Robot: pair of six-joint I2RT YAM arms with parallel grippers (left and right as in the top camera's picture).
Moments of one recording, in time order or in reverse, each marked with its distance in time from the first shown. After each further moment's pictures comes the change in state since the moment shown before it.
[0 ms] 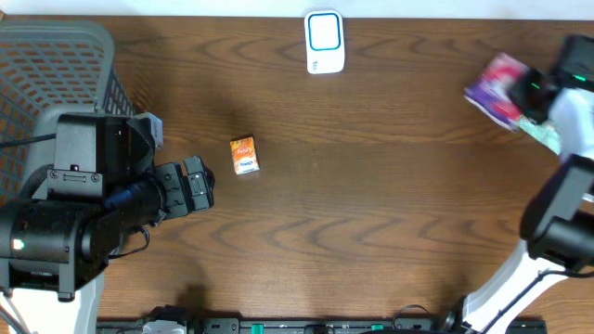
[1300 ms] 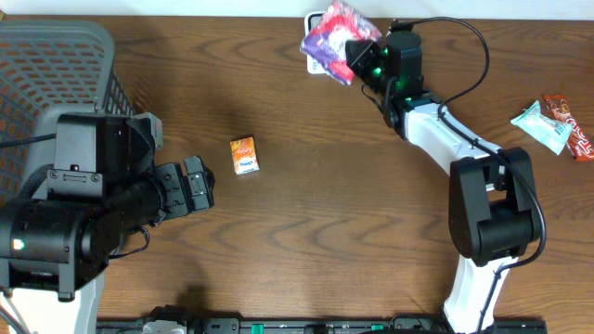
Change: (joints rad) left arm 0.000 0.000 0.000 0.000 0.000 0.000; right arm 0.658 -0.005 -0.262 0.954 -0.133 0.514
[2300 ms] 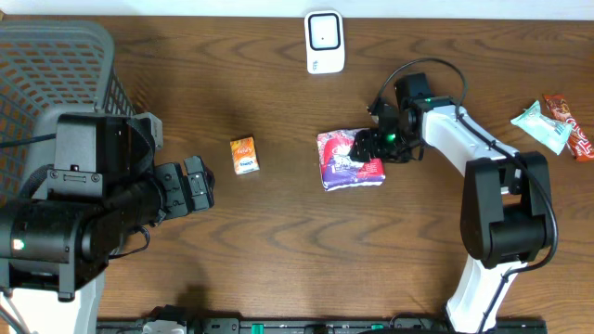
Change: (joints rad) left arm 0.000 0.000 0.000 0.000 0.000 0.000; right arm -0.079 -0.031 -0.048 -1.070 -0.295 -0.911
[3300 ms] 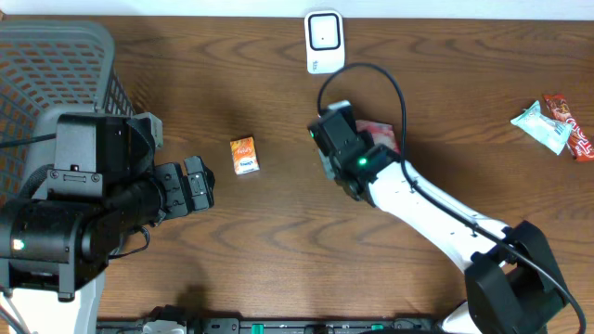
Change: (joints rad) left arm 0.000 0.000 0.000 0.000 0.000 0.000; right arm 0.477 -0.337 -0.157 0.209 0.830 0.180
